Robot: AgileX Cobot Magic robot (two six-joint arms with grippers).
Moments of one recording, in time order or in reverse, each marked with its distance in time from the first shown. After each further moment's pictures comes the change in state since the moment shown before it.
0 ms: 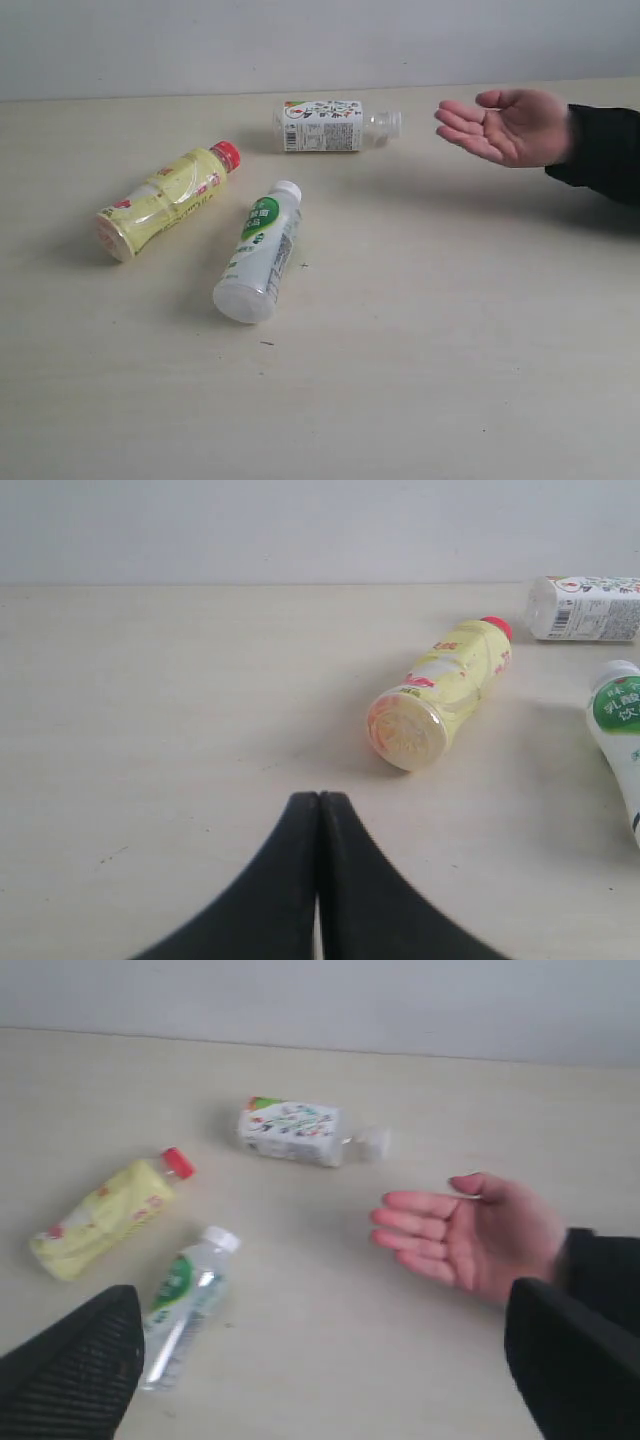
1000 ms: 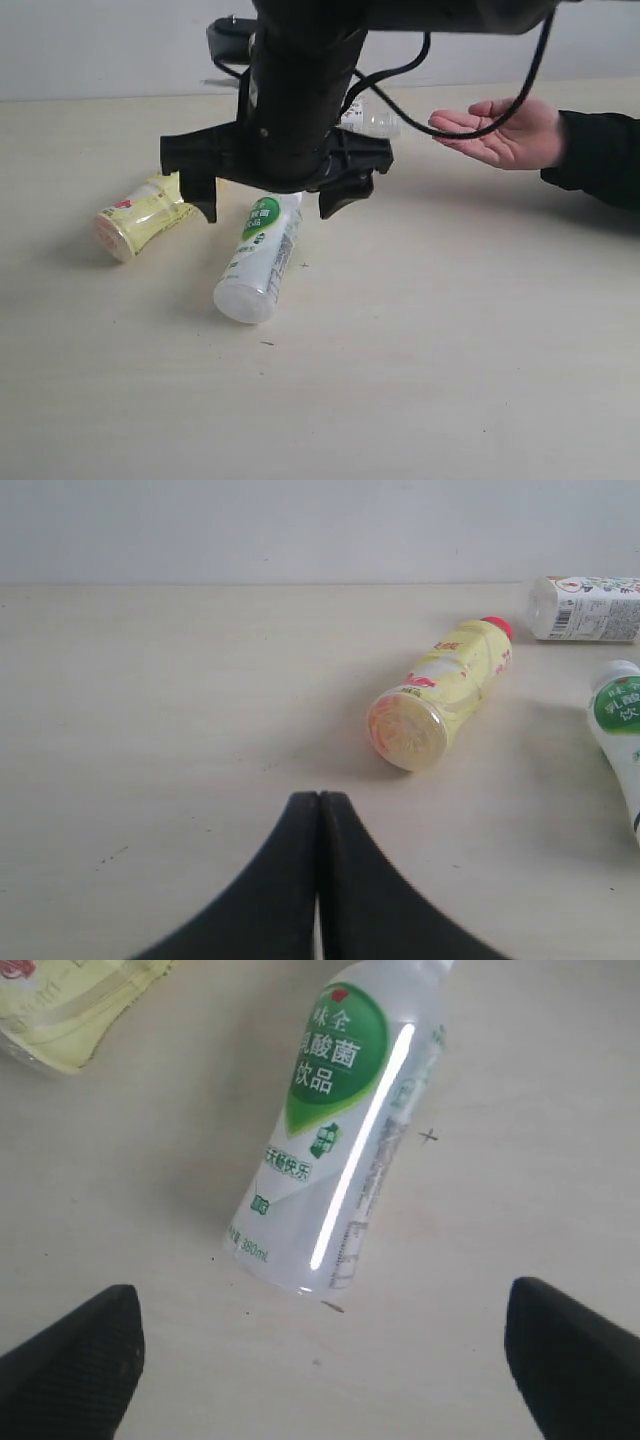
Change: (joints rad) left arm 0.000 0.000 0.000 0.000 0.000 0.000; right arm 0.644 0.509 0.182 -0.284 -0.256 0.725
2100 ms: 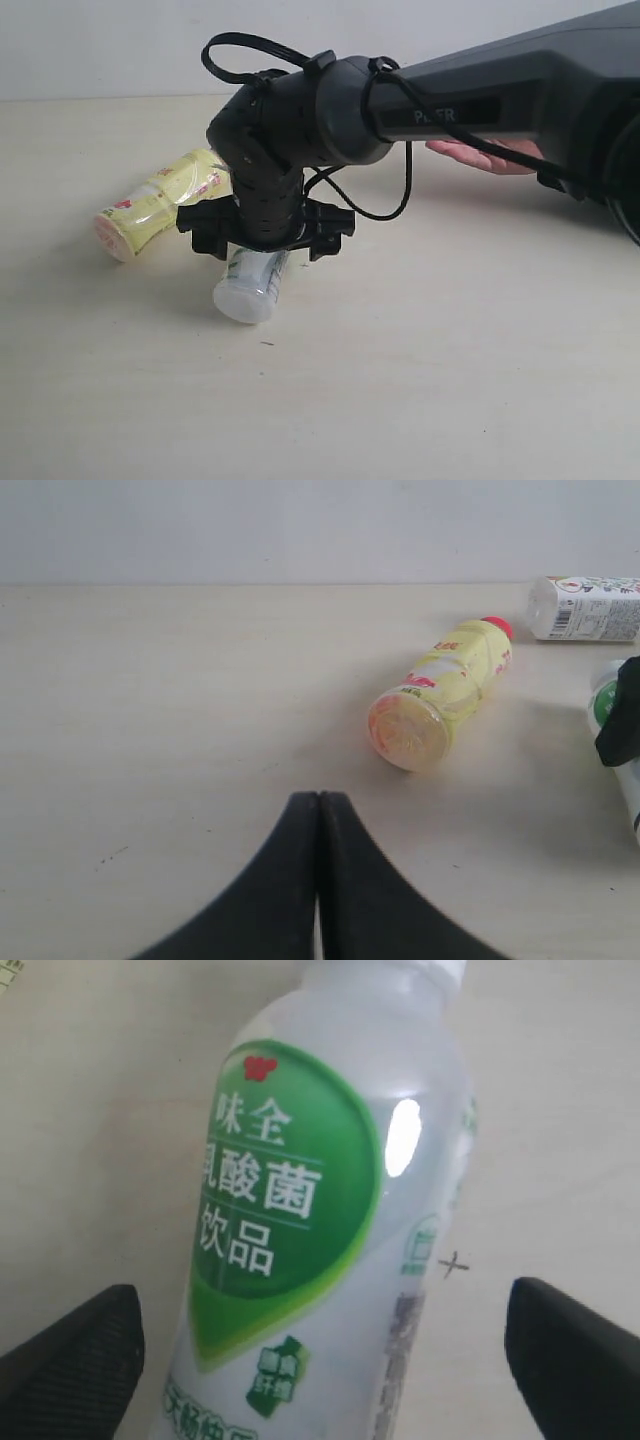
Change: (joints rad) left arm 0.000 0.000 0.000 0.000 0.000 0.000; right arm 0.001 0.298 -0.049 -0.196 -0.190 0.275
